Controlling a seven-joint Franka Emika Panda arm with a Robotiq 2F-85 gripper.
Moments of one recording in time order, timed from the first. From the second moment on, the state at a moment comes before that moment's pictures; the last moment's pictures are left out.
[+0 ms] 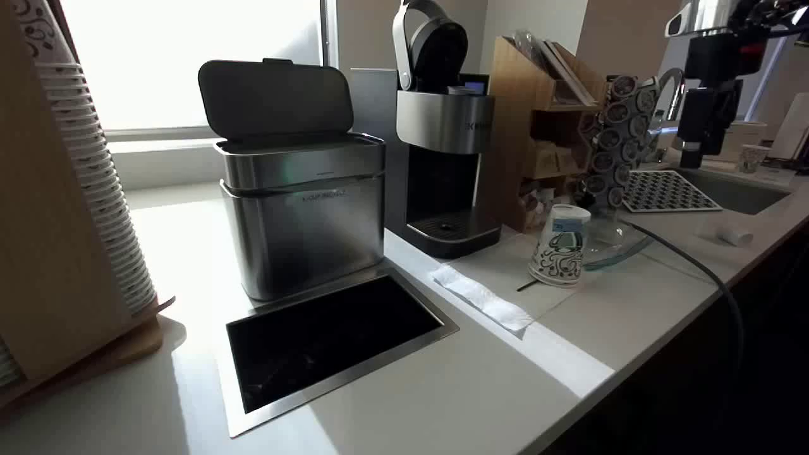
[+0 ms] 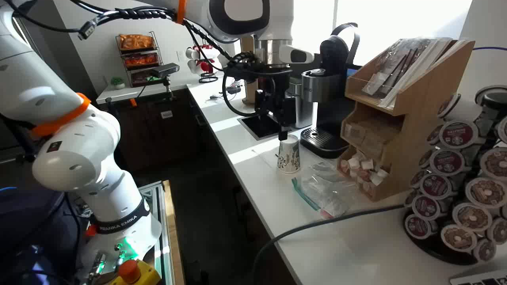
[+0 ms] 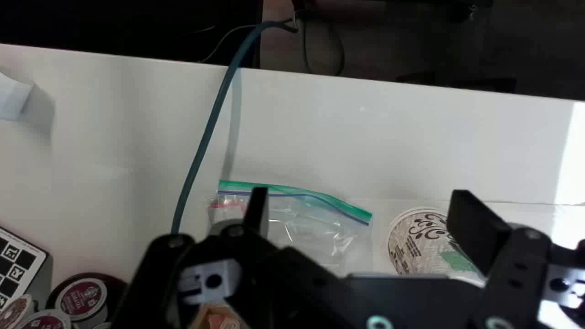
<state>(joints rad) -0.10 -0.31 -0.12 -2.30 -0.19 1.92 -0.21</state>
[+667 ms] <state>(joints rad) -0.09 -0.31 -0.12 -2.30 -0.16 2.00 -0.19</state>
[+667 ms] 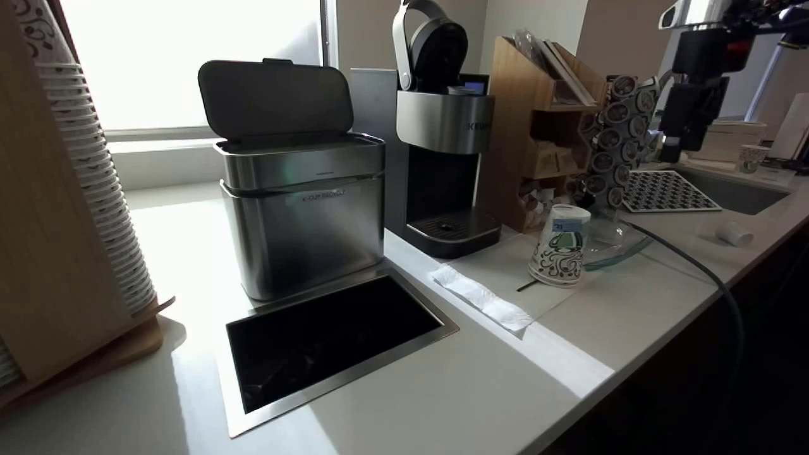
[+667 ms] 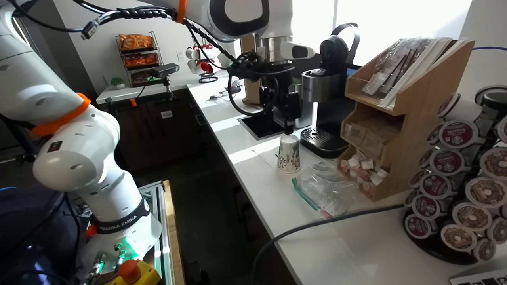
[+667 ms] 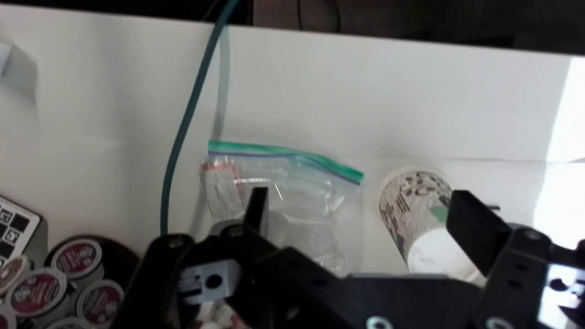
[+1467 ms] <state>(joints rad) 0.06 -0.15 0.01 -2.17 -0.04 2.65 -0.15</state>
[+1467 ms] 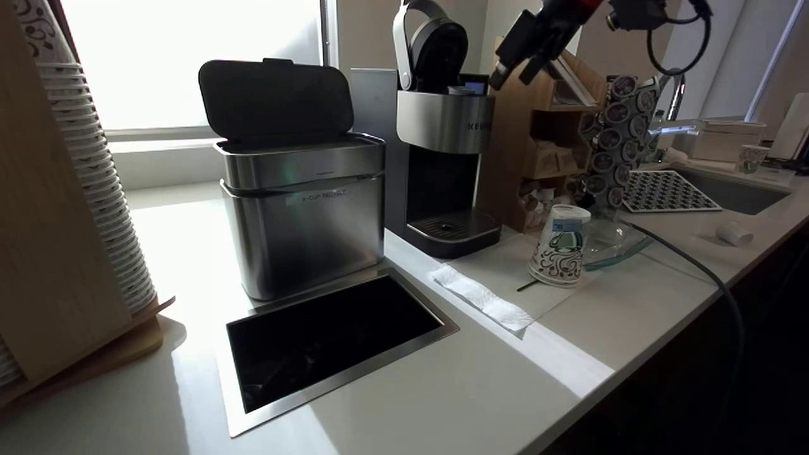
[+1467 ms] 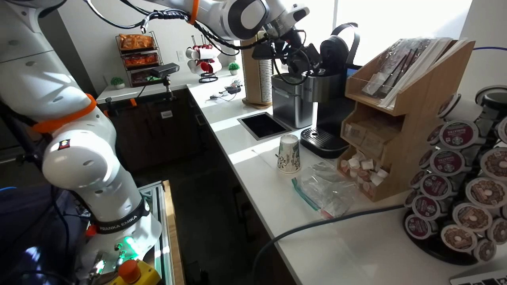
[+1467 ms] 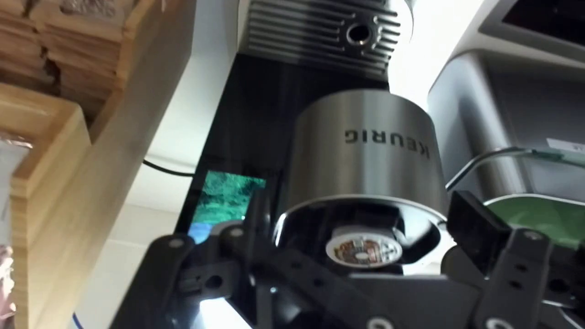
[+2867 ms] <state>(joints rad) 0.07 -0.02 0.02 -2.08 -0.01 2.77 -0.19</state>
